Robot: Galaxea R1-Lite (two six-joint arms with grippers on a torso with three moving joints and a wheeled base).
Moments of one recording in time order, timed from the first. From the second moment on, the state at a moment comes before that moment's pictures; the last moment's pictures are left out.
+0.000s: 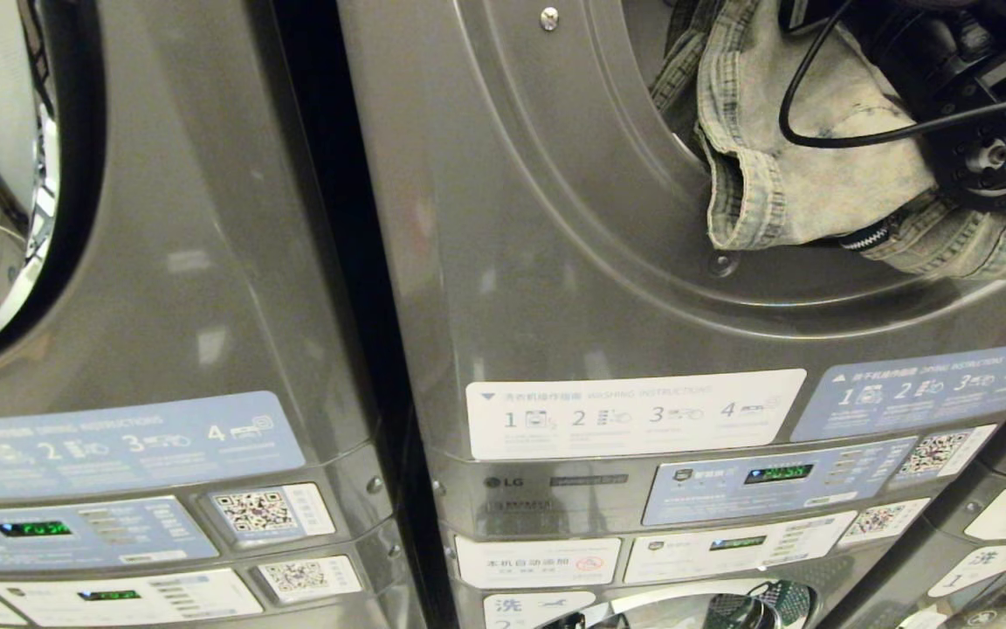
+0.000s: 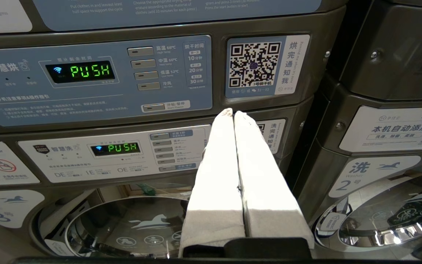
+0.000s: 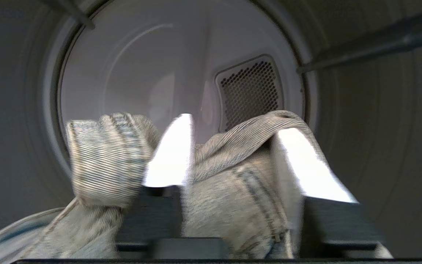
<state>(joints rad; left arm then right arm) 0.01 0.00 0.00 0.01 0.00 0.04 0.24 1.97 -1.96 -0.71 -0.02 -0.50</state>
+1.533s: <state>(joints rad) 0.01 0.00 0.00 0.00 0.00 0.04 0.33 1.60 -1.96 0.10 -0.15 -0.15</state>
